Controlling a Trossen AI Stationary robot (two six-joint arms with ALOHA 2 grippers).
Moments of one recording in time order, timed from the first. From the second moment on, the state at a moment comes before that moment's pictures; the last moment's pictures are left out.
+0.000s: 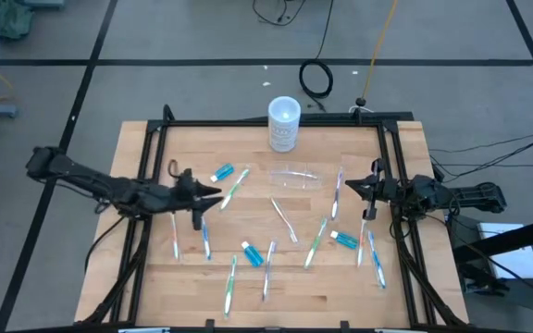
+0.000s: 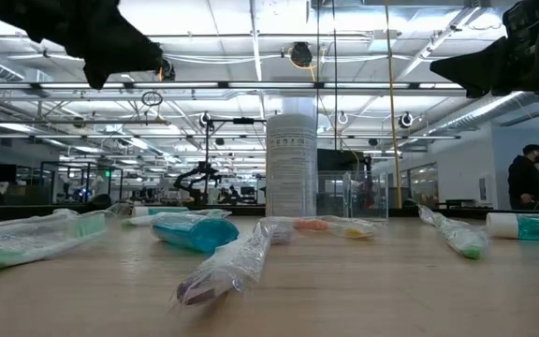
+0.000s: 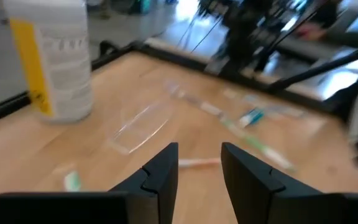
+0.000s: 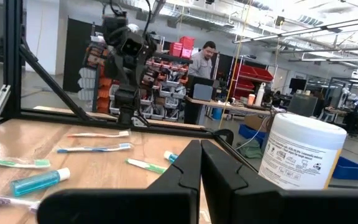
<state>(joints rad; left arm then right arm) -0.30 0.86 0.48 0.04 -0.53 -0.38 0.07 0.01 0.02 0.17 0.26 -0.22</state>
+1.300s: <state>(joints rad) 0.24 1.72 0.85 -0.15 -0.25 -0.53 0.07 0.01 0.02 0.17 0.26 -0.20</state>
